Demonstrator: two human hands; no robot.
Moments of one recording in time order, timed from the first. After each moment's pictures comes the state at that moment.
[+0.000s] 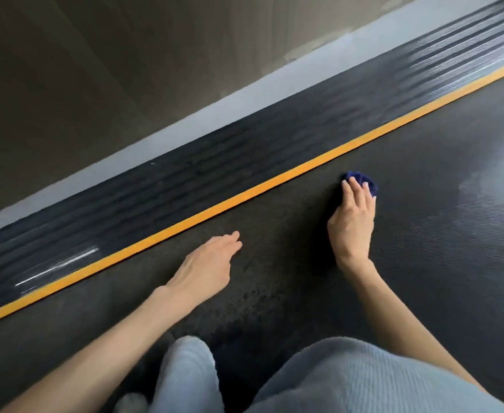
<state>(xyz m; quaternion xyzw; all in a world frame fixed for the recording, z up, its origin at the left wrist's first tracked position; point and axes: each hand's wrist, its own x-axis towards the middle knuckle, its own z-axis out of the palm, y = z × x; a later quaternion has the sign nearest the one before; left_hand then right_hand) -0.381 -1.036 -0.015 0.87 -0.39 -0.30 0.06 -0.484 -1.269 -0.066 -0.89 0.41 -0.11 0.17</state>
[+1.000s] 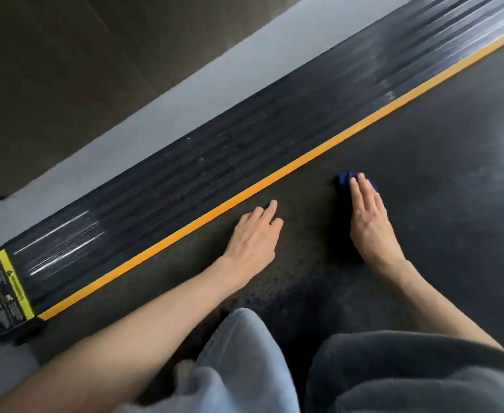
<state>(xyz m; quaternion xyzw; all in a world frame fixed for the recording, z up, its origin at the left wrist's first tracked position) -0.357 -1.015 -0.005 0.81 -0.52 -0.26 -0.02 -0.505 -1.190 -0.049 -0.93 0.31 0.05 0.17</state>
